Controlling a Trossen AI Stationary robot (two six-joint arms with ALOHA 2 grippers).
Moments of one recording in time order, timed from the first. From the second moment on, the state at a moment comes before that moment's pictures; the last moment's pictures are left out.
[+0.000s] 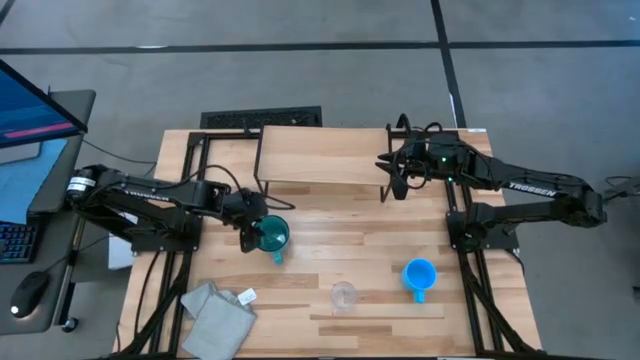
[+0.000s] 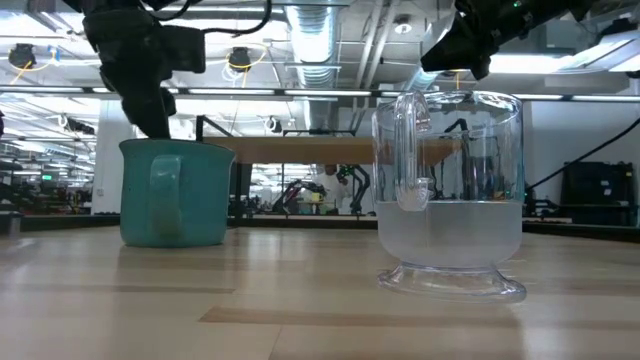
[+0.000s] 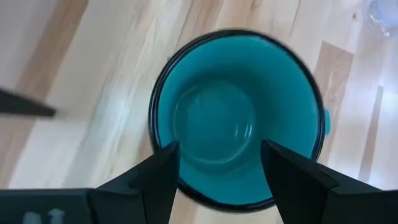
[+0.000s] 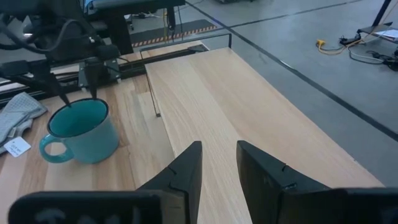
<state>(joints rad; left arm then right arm) -0.04 1.15 0.79 -0.71 -0.01 -0.43 -0.32 0.90 0.78 -0.25 0.02 0.02</state>
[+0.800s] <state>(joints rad) -0.04 1.15 0.79 -0.75 -0.03 -0.59 -0.31 0.90 0.78 -0.25 0.02 0.01</state>
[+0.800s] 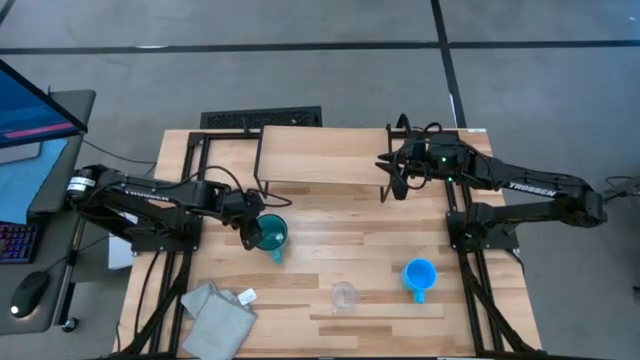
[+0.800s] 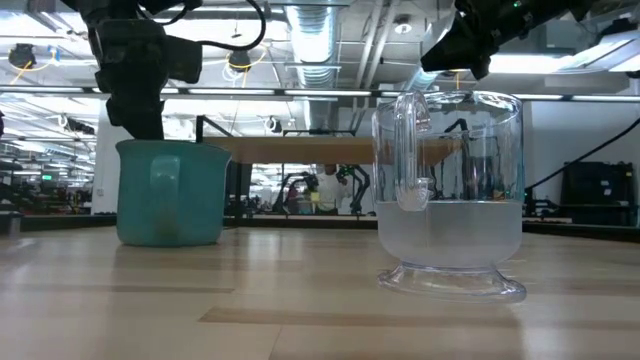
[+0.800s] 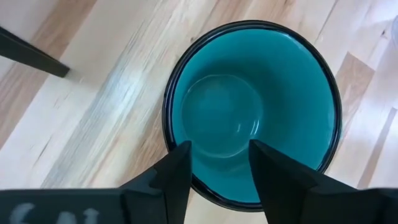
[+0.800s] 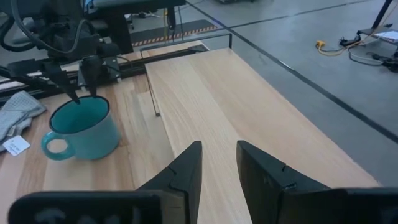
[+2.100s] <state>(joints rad) 0.05 1.32 0.83 -0.87 0.00 -0.55 -0.32 0.90 0.78 -0.25 0.03 -0.01</state>
